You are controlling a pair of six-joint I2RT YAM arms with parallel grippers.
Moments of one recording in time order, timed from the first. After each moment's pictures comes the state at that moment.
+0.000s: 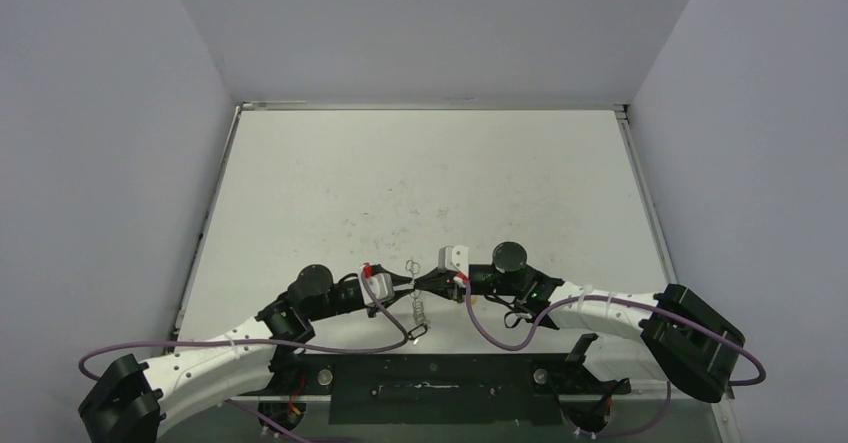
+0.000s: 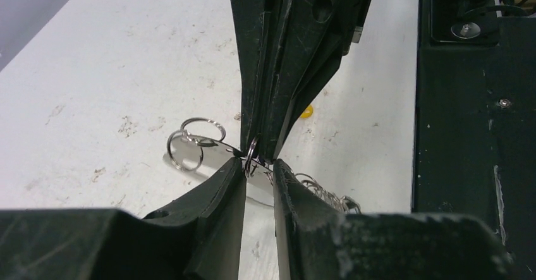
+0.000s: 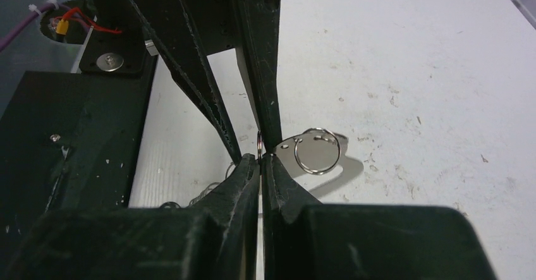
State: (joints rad) left arm -0.88 0.74 0.19 0.41 0.38 0.23; right arm 0.90 1.22 0.38 0.68 -0.60 -0.26
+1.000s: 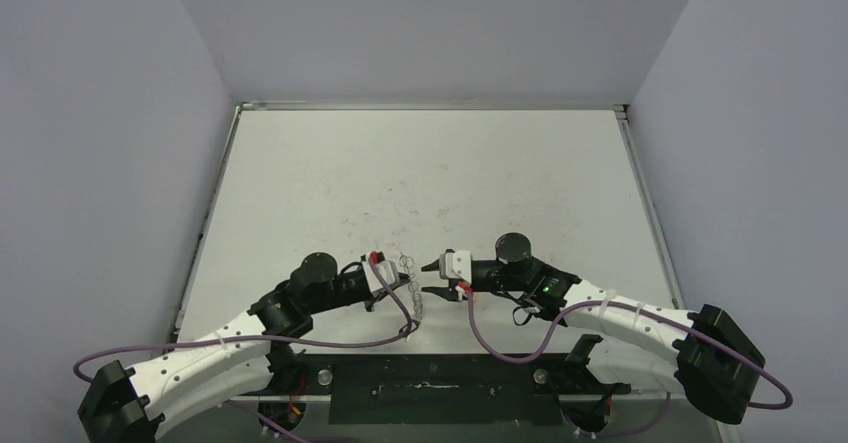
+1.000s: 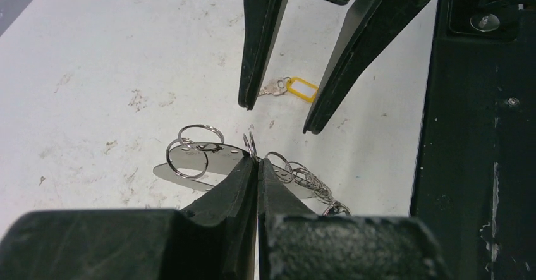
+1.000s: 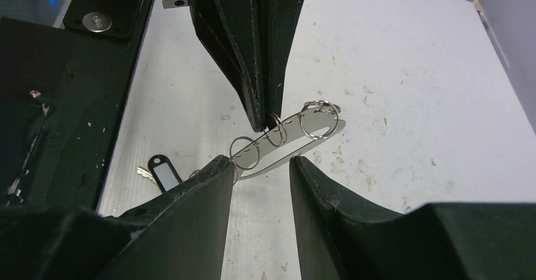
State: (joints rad) left arm -0.88 0.72 0.31 0.18 0.31 0.22; right arm 0.88 1.10 0.44 0.41 -0.61 -0.44
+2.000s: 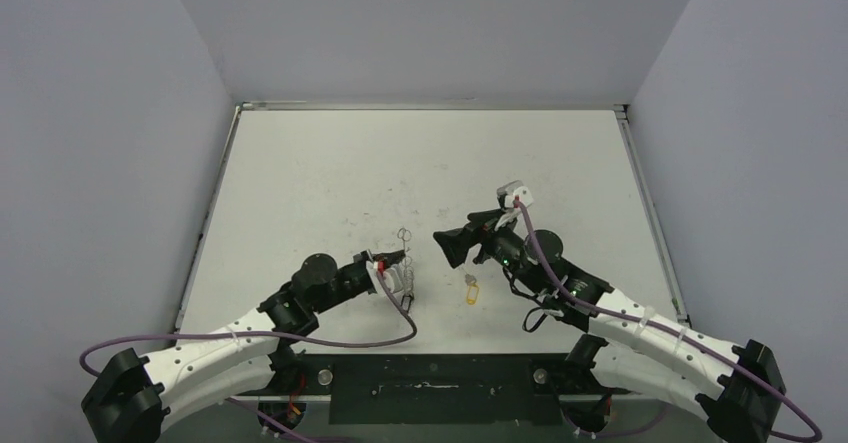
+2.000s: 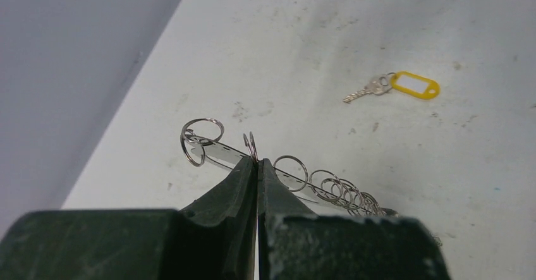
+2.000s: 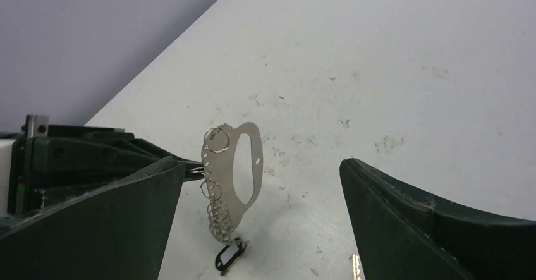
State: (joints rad) left arm -0.87 0.81 0.31 0.32 0.16 0.50; right arm 0.88 0.86 0.51 0.29 0.08 0.29
